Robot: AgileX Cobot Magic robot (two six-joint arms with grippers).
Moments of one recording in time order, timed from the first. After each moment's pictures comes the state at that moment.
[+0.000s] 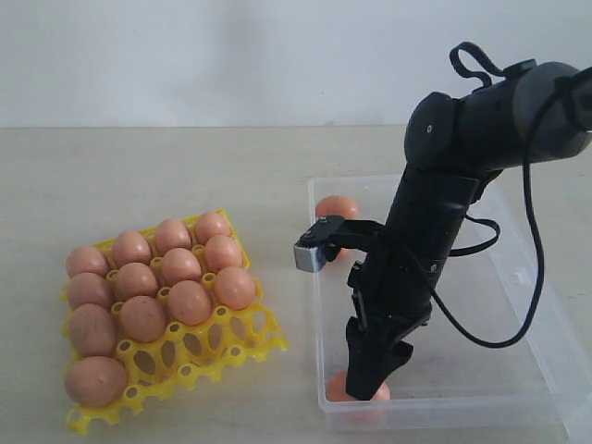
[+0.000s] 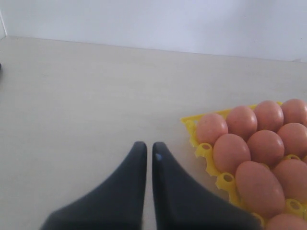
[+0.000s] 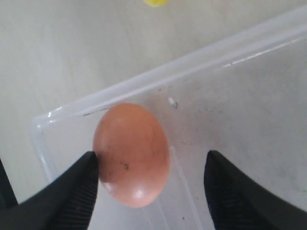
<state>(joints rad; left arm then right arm) 0.04 0.00 0.00 0.03 0.36 -0.09 0.35 1.96 -1.17 0.49 1.09 -0.98</state>
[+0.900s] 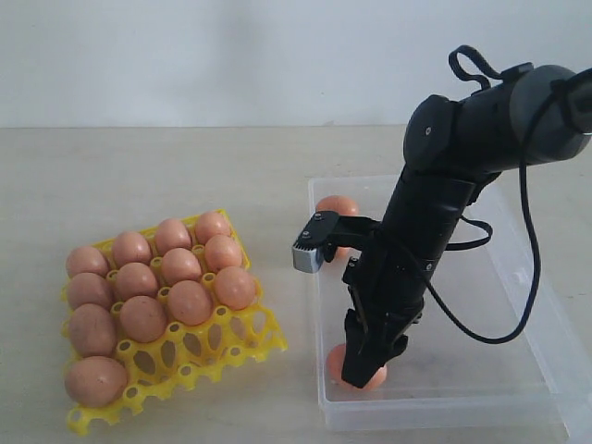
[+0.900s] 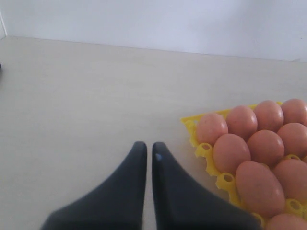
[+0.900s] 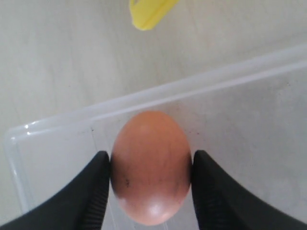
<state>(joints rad) 0.04 0.00 0.00 0.03 0.36 -0.09 0.35 1.96 -1.17 0.50 1.02 -1.08</state>
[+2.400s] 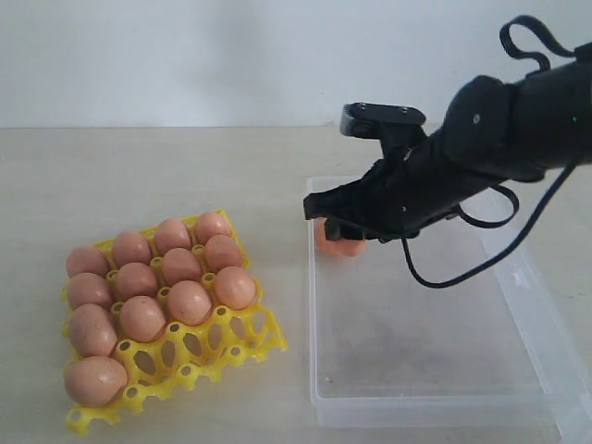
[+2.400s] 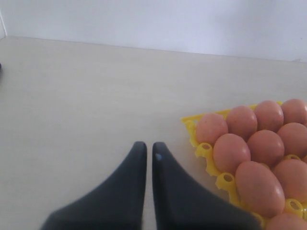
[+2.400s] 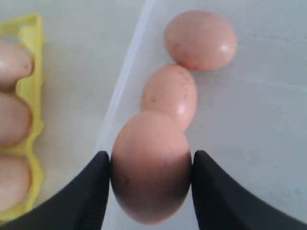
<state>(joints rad) 0.04 0.00 0.00 0.03 0.36 -0.09 0.35 1.78 -1.01 0.49 0.27 -0.14</state>
